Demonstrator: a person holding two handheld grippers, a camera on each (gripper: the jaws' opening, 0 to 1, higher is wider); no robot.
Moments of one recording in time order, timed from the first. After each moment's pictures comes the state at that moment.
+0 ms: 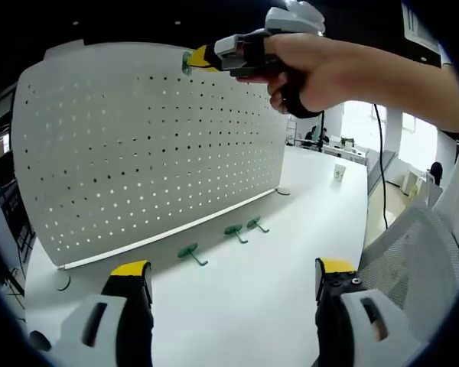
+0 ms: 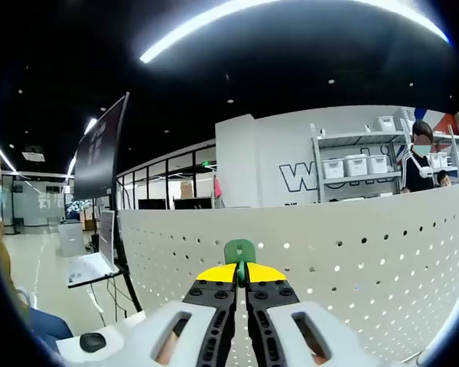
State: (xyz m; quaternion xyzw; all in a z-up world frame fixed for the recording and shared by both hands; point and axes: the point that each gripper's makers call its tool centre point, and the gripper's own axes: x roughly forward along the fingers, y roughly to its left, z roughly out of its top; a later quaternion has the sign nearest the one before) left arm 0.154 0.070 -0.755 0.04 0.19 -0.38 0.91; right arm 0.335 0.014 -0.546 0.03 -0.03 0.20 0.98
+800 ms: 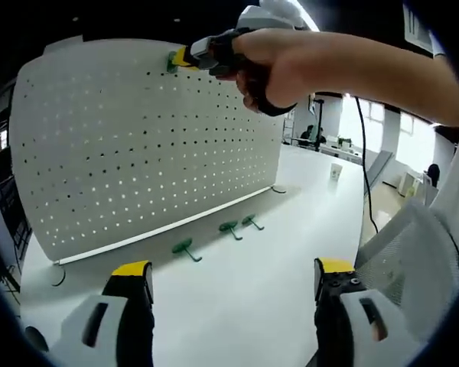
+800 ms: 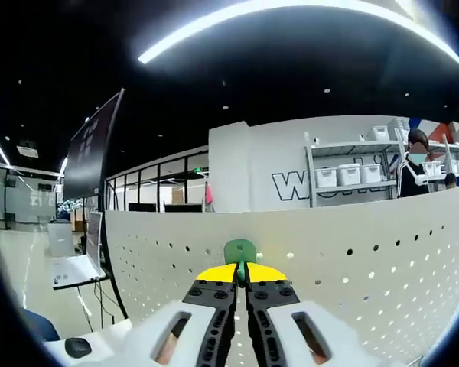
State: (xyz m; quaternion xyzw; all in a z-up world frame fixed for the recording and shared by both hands) left arm 0.150 0.067 -0.760 0.03 0.20 -0.38 0.90; right arm 0.354 0.015 -0.544 0.03 -0.05 0.17 0.98
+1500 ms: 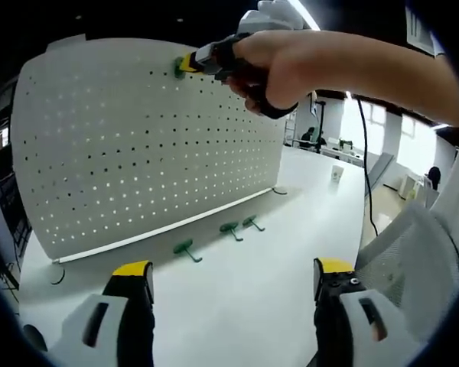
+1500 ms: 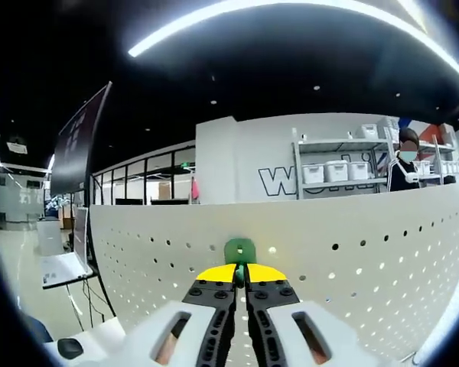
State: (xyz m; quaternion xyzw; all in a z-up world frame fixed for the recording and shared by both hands) left arm 0.151 0.068 -0.759 0.03 0.20 -0.38 0.90; right arm 0.364 0.005 -0.552 0.02 -0.04 0.13 0.99
